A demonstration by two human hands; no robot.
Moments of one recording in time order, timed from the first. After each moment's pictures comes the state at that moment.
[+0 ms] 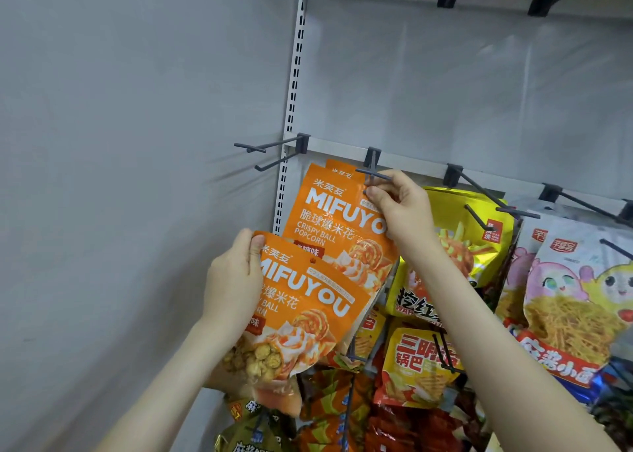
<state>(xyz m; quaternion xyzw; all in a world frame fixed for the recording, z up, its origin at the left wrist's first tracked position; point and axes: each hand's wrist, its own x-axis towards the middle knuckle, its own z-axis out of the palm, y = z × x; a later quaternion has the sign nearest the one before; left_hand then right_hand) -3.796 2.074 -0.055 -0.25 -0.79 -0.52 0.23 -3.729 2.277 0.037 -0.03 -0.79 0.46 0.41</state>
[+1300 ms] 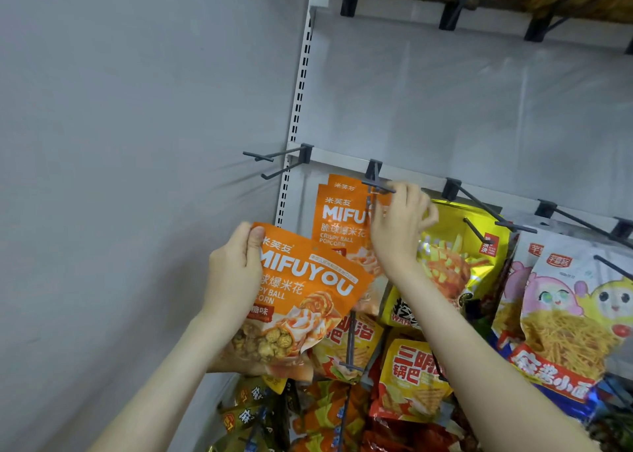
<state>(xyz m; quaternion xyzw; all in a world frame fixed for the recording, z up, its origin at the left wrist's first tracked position) -3.801 2.070 -0.042 -0.26 -0.72 -0.60 0.23 -3.768 2.291 0.009 -0.19 -0.79 0.02 0.58</state>
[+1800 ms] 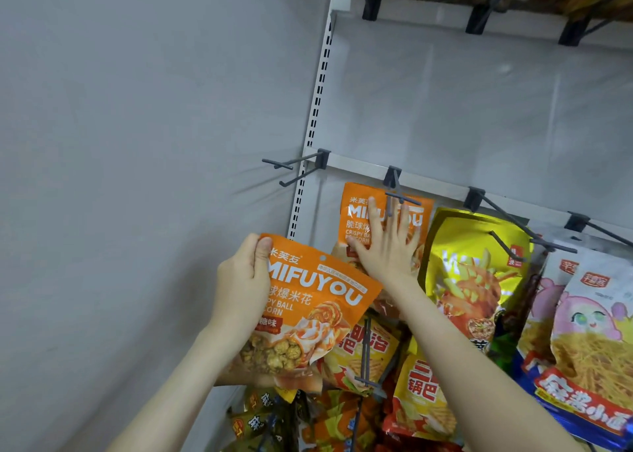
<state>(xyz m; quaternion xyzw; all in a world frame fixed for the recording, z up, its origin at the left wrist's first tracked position) -3.811 2.064 -0.049 -0.24 -0.72 -0.61 0.21 -3.808 2.308 -0.032 -0.22 -0.92 -0.04 0.32</state>
